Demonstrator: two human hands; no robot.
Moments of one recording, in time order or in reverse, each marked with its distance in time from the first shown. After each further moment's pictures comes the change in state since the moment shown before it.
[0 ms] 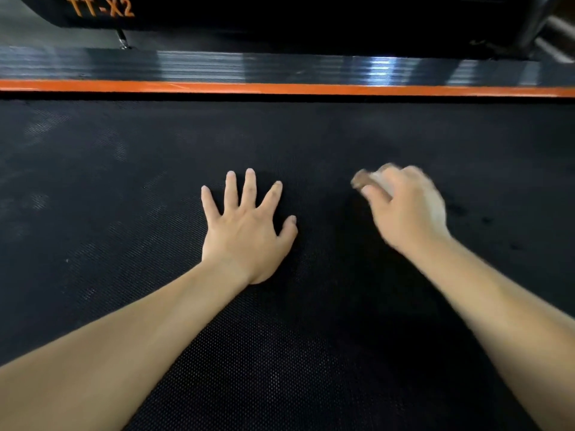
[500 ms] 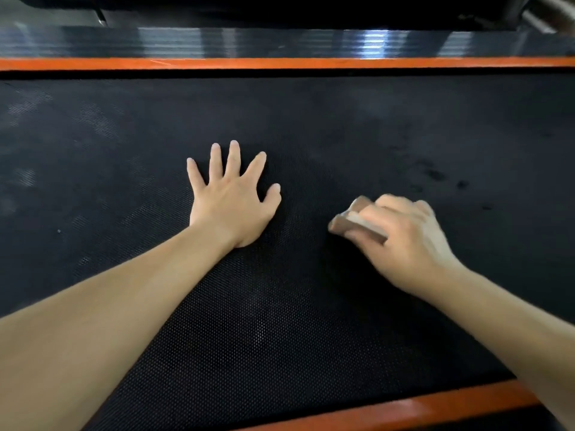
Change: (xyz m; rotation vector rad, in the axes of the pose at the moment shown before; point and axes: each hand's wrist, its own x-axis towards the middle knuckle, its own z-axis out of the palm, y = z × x) left_hand -0.001 -0.001 0.002 -0.017 0.015 -0.010; right_hand -0.096 0.009 -0.035 0.003 -0.187 -0.296
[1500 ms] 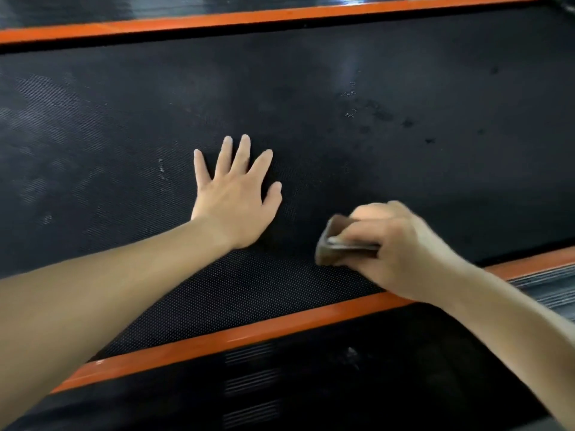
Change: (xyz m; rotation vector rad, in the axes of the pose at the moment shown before) left_hand -0.074 0.068 0.006 0.013 -0.052 0.185; right_hand -0.102 0.005 -0.043 0.309 -0.113 -0.152
